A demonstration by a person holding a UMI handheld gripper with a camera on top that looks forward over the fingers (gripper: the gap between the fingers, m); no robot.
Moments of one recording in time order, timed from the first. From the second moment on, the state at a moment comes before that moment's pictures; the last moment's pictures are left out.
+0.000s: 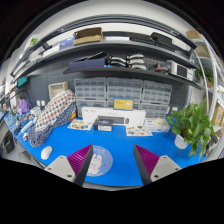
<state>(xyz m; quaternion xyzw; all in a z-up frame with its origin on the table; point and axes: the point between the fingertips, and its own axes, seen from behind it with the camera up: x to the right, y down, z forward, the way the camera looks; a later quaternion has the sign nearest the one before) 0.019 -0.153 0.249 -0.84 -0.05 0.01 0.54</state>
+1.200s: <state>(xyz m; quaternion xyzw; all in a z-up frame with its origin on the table) -0.404 -0.121 -0.005 -0.91 -0.07 0.07 0.40</state>
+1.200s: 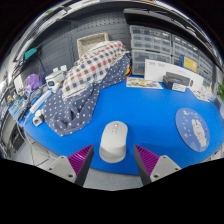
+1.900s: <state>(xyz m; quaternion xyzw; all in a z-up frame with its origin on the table) -0.409 -0.077 -0.013 -0.90 -0.05 0.04 0.42</state>
